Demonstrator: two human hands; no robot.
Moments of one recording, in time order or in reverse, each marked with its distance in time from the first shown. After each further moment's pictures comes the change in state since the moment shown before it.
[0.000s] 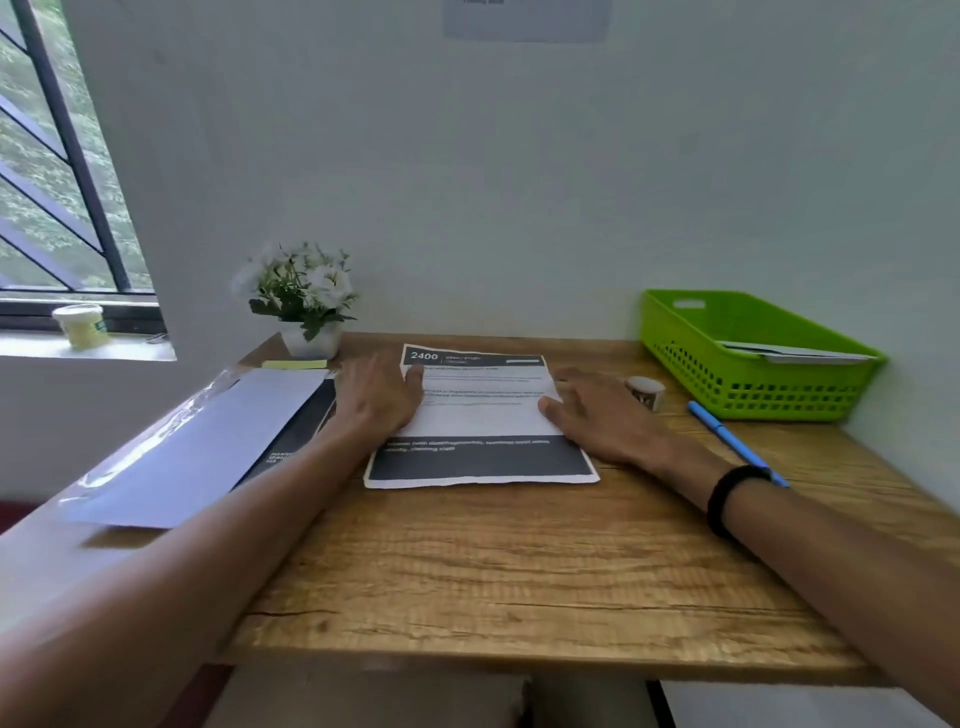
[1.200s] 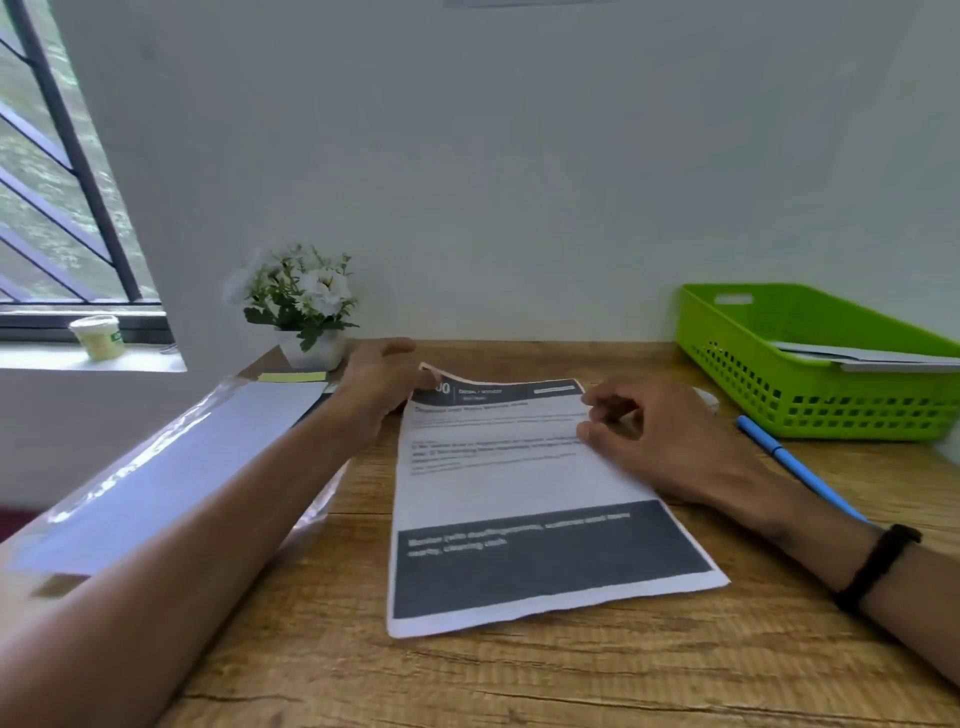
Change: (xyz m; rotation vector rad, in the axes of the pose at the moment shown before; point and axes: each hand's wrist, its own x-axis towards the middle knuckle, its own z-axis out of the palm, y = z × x) left_hand 0.017 0.013 -0.012 -0.844 -0.207 -0.353; right_hand 0.001 0.036 0.001 0.187 0.164 -0.060
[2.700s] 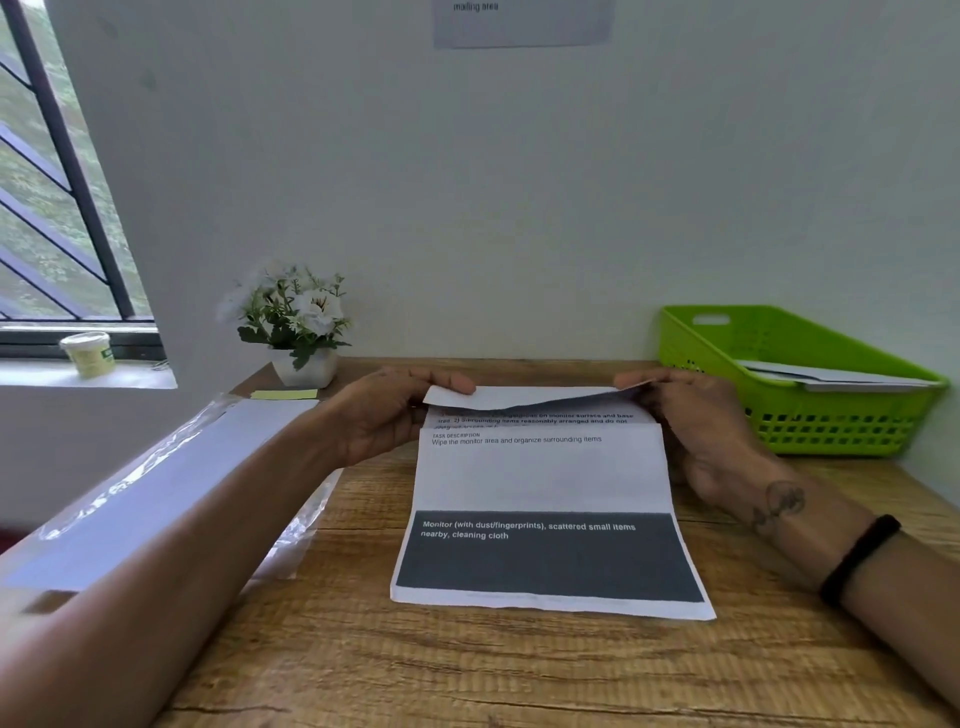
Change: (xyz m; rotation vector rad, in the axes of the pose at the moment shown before) left_hand -0.012 0.012 0.002 -0.291 -0.543 -0.051; right_hand 0.012 -0.004 -0.022 0.961 0.329 0.481
